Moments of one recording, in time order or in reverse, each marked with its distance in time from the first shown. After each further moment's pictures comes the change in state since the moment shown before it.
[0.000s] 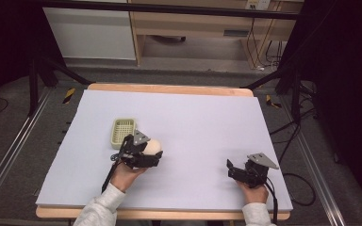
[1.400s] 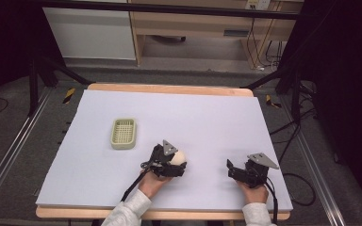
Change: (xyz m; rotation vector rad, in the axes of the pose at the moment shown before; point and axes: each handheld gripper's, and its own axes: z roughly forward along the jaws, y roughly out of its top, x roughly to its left) left arm -0.064 -0.007 0.058 0.036 -0.085 0.036; right arm 0.000 0.000 0.000 0.000 0.004 0.004
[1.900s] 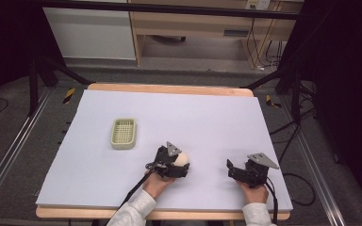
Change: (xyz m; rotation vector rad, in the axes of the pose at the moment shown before) left arm -0.007 -0.005 0.019 0.026 0.000 -0.007; right arm 0.000 0.000 0.000 0.002 0.003 0.003
